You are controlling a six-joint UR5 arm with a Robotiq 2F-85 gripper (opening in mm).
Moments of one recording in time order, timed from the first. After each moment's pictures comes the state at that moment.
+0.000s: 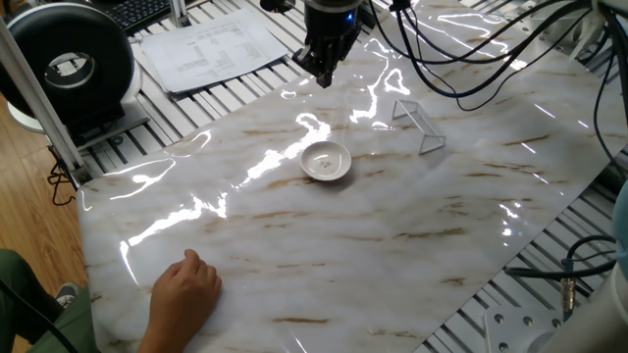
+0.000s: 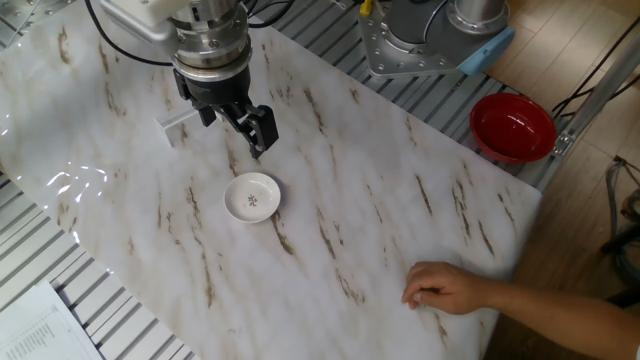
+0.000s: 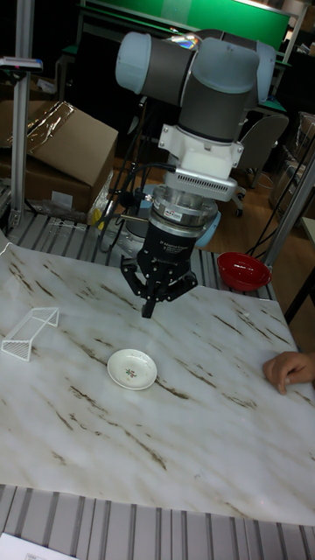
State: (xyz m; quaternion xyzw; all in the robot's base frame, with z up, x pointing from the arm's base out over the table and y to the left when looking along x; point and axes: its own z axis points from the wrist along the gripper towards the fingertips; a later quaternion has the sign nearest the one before) arm 0.568 -0.002 0.189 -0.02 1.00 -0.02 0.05
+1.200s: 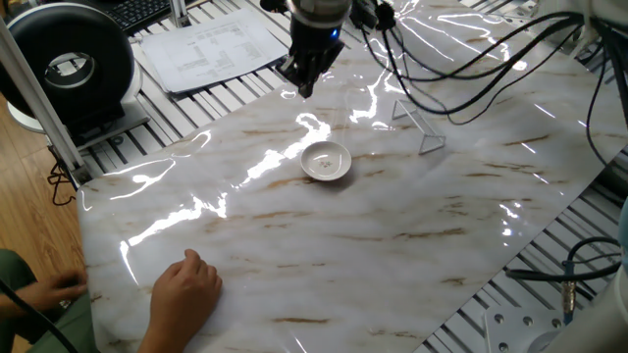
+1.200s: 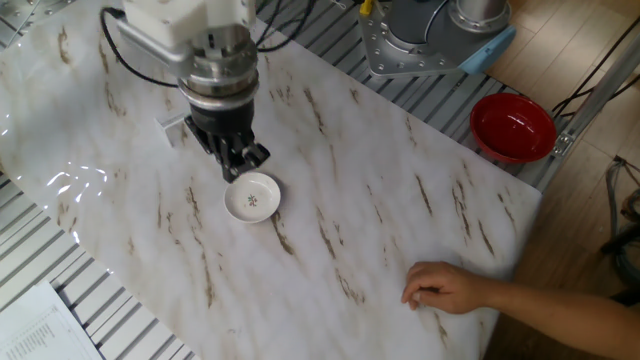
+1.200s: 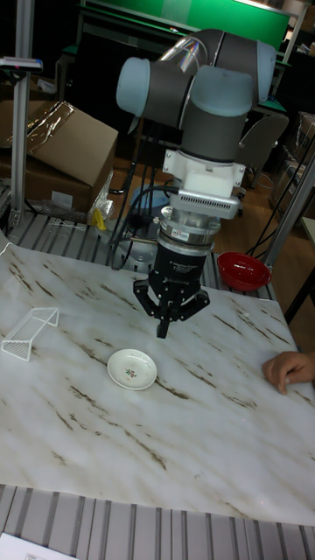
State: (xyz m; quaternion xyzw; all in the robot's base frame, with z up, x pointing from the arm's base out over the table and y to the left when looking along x) arm 0.582 0.032 0.160 0.00 1.00 0.02 0.08
